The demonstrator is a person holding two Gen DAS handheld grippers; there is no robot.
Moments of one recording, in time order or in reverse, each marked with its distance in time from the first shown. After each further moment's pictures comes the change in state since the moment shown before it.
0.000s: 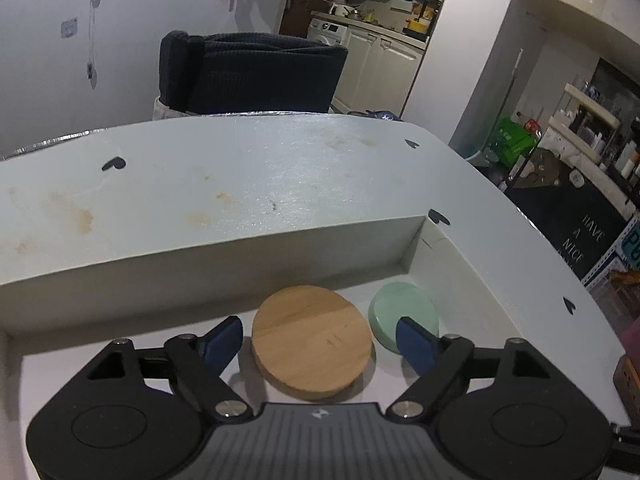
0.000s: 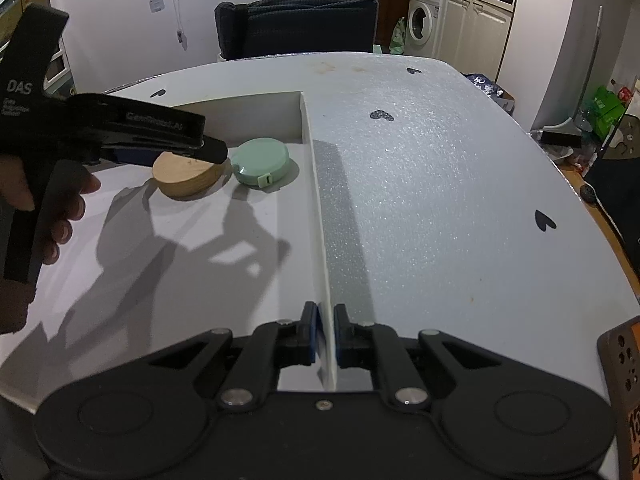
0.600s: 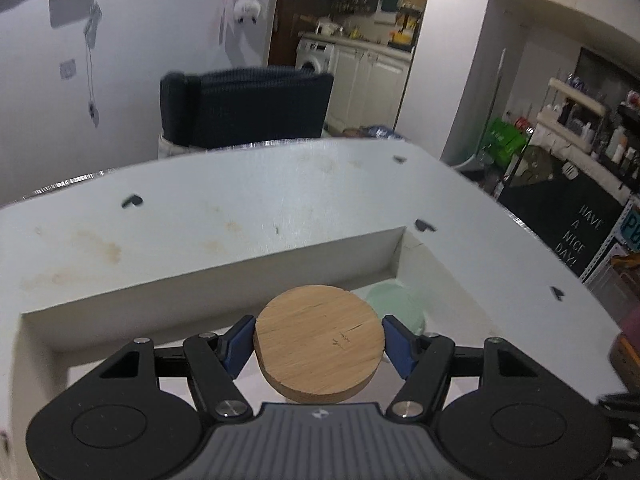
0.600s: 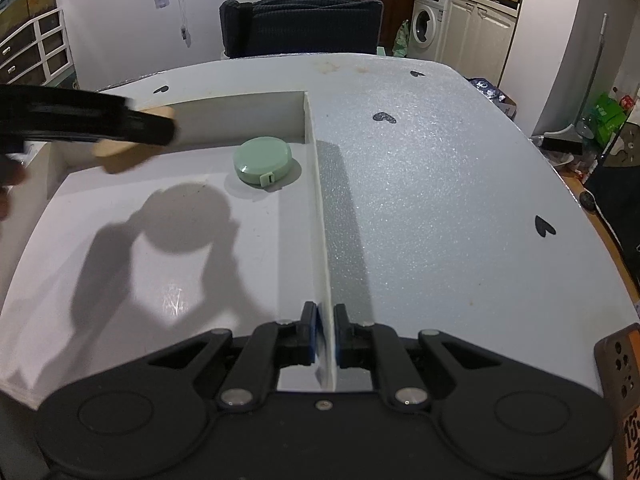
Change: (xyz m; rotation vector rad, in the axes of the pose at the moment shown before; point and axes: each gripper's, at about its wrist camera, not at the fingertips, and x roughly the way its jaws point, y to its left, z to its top) left arm -0.029 -0.005 -0.004 0.069 -0.051 0.027; right arm -0.001 0.002 0.000 -0.020 -0.002 -0.006
